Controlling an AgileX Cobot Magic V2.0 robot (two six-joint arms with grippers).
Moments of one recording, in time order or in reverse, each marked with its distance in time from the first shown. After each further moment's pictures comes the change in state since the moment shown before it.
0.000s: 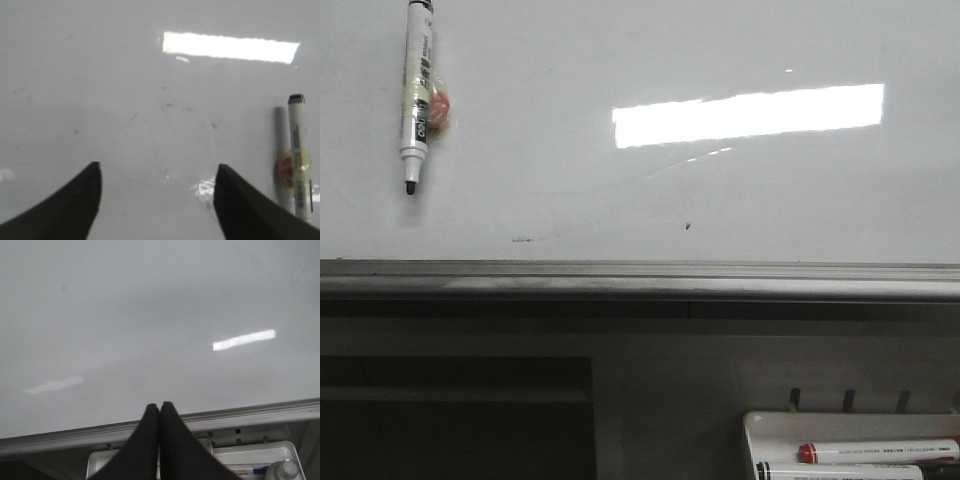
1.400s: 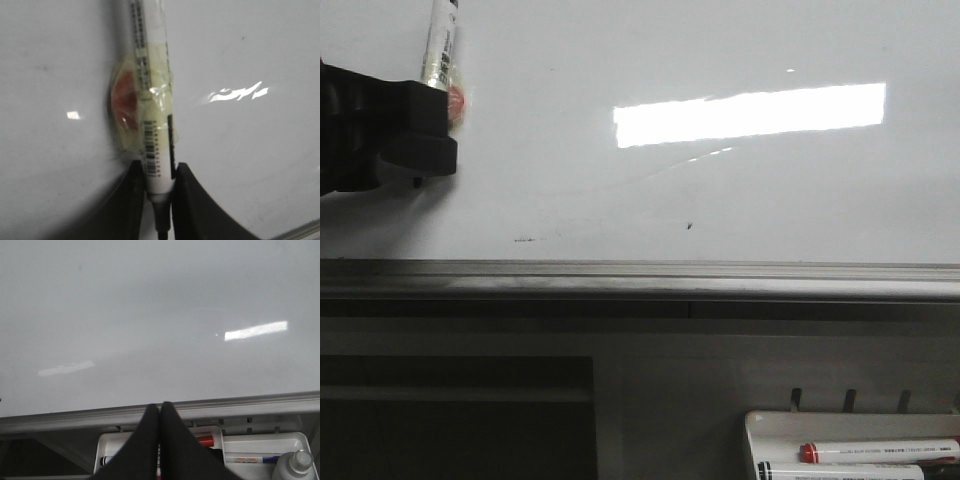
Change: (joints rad) left arm -0.568 0.779 -0.115 -0.176 -0.467 0.058; right arm 0.052 0.000 0.000 0.000 0.039 0.000
